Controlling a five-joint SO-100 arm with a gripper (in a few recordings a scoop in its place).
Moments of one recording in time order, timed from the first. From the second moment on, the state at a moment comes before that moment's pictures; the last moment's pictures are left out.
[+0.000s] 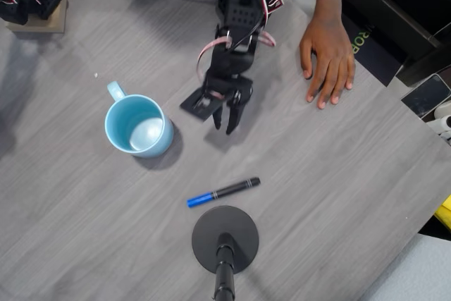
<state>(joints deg) 10.4 109.6 131.2 20.6 -51.7</state>
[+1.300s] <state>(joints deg) 7.6 86.3 112.0 32.0 -29.6</state>
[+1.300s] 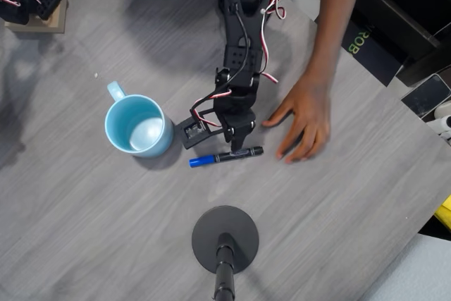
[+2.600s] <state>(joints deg) 2.5 68.9 93.1 38.3 -24.9</state>
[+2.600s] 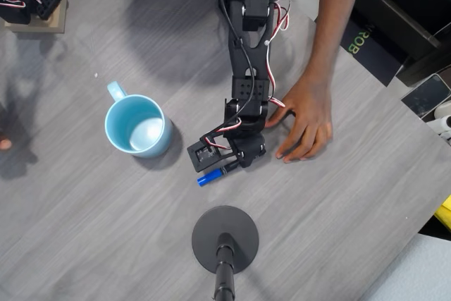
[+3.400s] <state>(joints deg) 6.0 100.3 92.5 53.7 -35.6</state>
